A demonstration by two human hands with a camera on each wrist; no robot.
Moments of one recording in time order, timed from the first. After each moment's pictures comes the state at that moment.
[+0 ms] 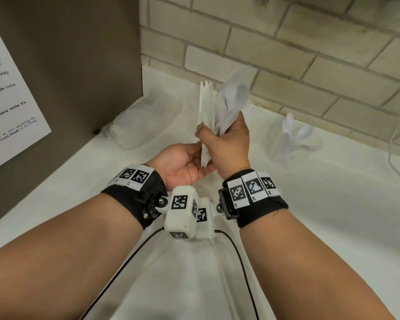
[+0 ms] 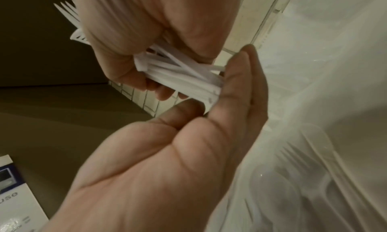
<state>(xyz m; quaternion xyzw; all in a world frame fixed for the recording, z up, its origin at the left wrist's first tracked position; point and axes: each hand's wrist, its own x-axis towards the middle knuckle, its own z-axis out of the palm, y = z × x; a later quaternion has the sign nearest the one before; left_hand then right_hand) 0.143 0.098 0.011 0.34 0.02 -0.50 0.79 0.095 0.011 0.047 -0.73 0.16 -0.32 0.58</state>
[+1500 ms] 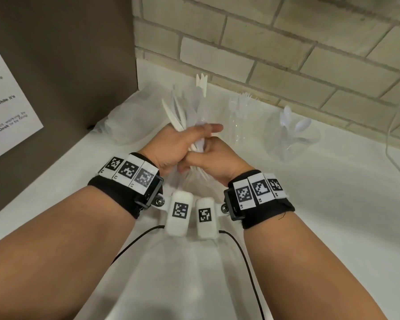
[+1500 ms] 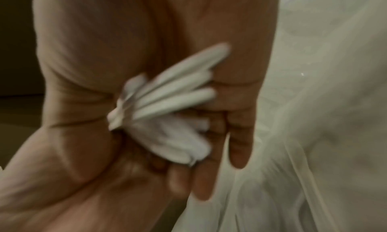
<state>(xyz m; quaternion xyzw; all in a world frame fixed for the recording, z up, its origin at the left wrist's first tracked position) 0.143 0.108 0.029 0.60 -0.24 -0.29 0.70 0.078 0.008 0.038 -0.84 0.08 0.02 0.54</state>
